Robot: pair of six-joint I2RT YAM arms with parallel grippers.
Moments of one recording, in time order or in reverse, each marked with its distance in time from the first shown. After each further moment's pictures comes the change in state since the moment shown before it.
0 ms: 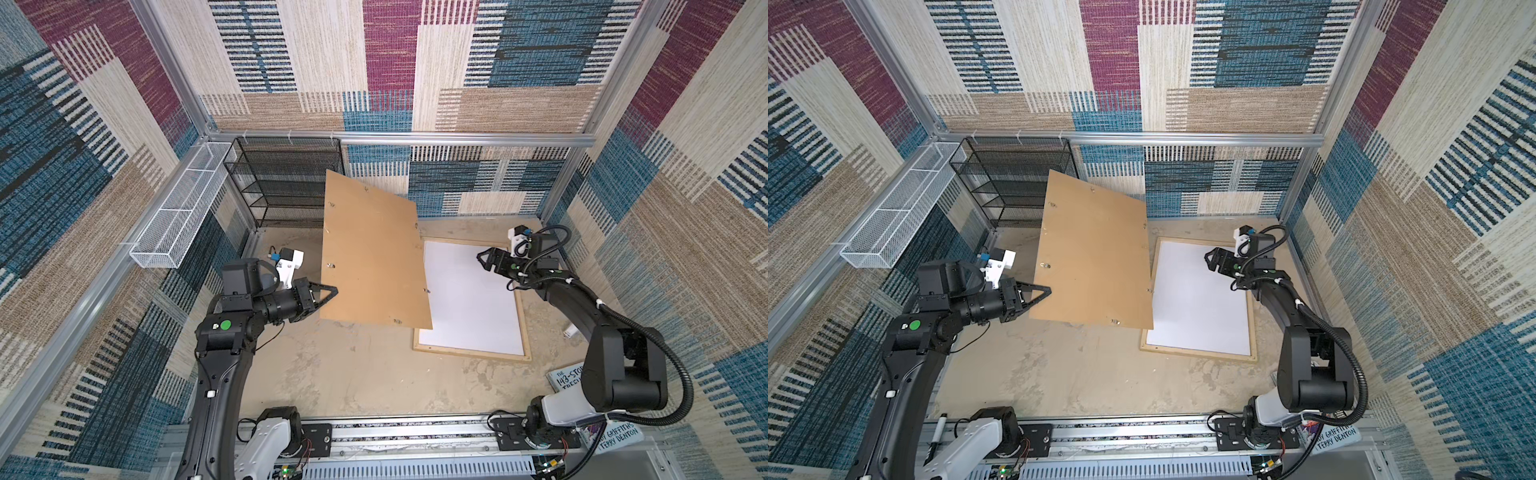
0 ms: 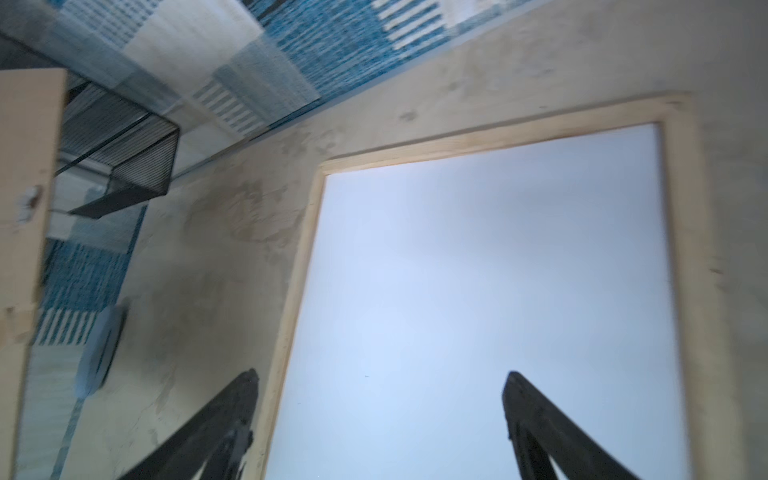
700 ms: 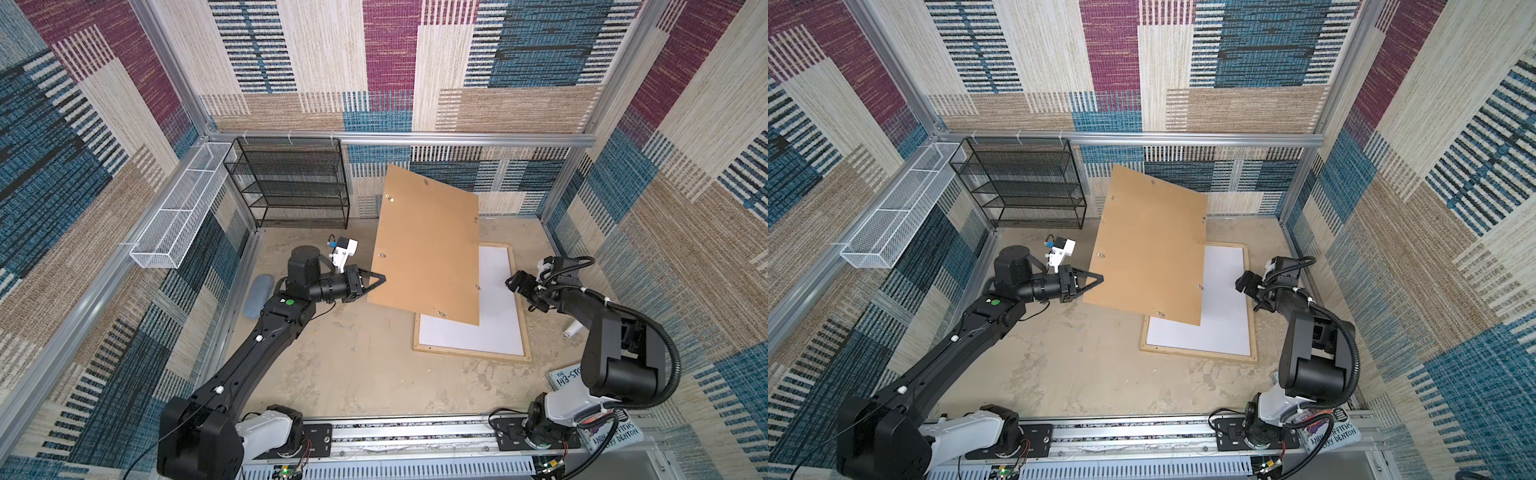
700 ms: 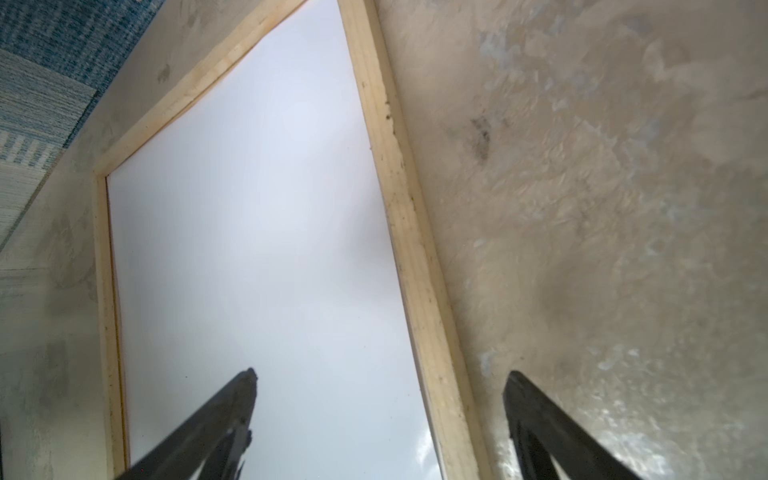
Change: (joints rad) left arm -0.345 0.285 -0.223 0.810 -0.046 -0.340; right arm -0.200 0.090 -0.124 -0.035 0.053 0.002
